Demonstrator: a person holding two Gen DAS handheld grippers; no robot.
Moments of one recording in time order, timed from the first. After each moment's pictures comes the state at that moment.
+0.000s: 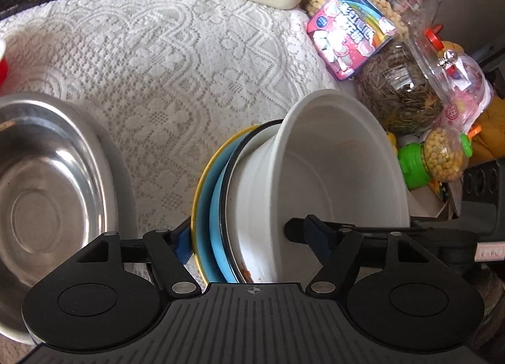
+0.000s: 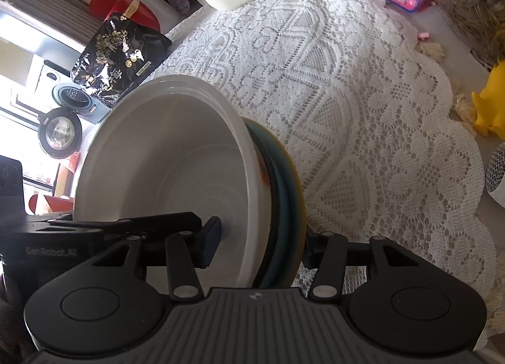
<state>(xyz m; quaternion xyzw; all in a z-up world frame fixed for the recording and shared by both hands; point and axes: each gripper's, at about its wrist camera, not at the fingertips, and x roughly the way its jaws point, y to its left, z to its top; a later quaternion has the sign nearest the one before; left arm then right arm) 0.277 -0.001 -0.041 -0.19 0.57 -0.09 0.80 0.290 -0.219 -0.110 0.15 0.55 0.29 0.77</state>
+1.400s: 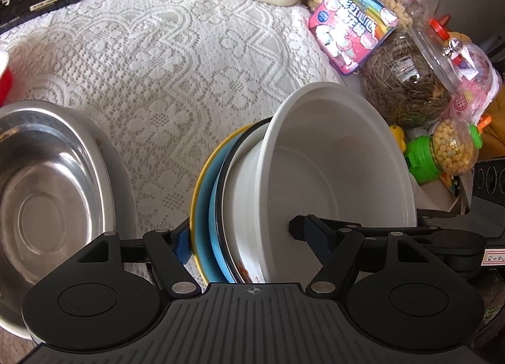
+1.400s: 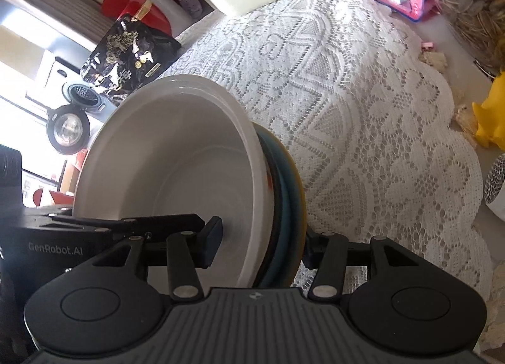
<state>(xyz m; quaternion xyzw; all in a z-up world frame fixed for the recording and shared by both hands) 0.281 -0.008 -0.044 -0.16 0.57 -0.08 0.80 0.290 -0.224 -0.110 0.13 0.53 0.32 0.78</state>
